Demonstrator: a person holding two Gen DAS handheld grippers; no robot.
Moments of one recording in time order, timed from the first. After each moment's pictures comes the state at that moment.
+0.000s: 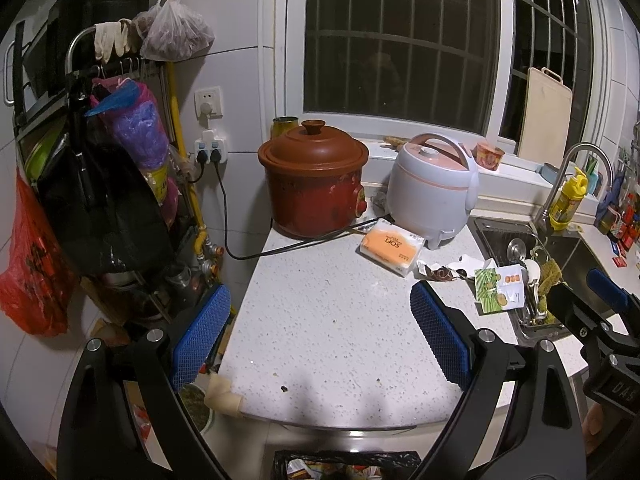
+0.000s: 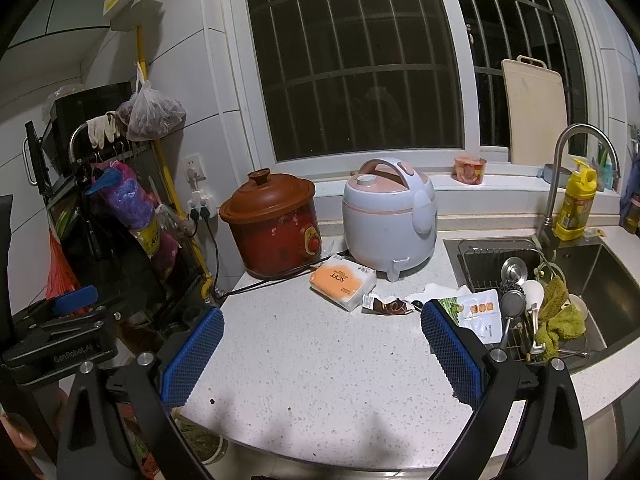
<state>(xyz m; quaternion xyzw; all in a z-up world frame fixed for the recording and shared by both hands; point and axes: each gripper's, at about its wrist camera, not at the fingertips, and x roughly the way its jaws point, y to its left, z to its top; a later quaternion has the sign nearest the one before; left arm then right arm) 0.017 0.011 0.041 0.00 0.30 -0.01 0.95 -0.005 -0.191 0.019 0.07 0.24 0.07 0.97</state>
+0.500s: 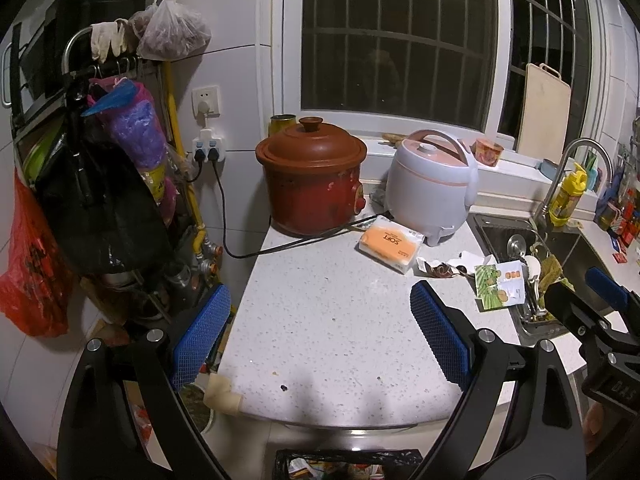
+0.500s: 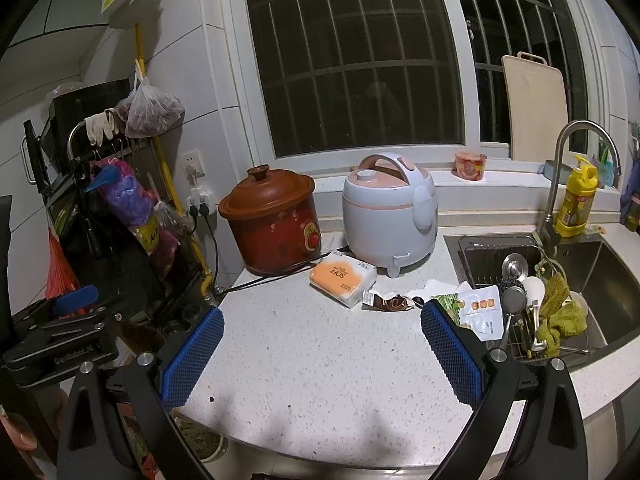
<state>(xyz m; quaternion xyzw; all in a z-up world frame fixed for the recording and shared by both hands) 0.017 0.007 0.035 0.00 0.31 -0.01 0.95 -0.006 -0.190 0.013 0.07 0.25 0.07 0.96</state>
